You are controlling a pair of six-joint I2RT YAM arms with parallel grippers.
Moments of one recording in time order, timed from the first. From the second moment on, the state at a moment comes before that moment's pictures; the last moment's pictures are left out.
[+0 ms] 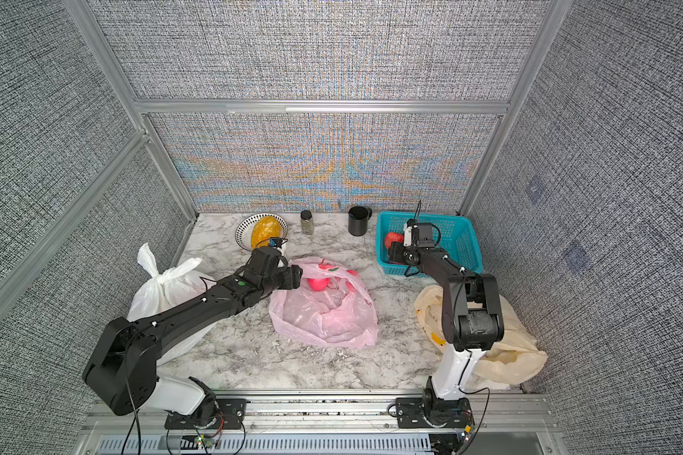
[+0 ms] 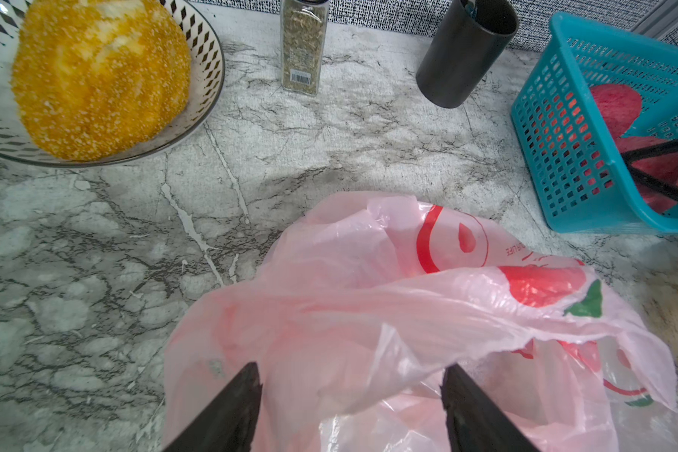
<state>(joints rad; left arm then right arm) -0.61 1.47 0.94 -0.20 -0.10 -0.44 0.04 1.83 1.19 -0.18 -0.16 0.19</state>
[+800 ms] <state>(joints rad) -0.62 1.47 0.97 -0.21 -0.08 -0.41 0.15 1.58 1.20 -0.20 -0.20 0.19</state>
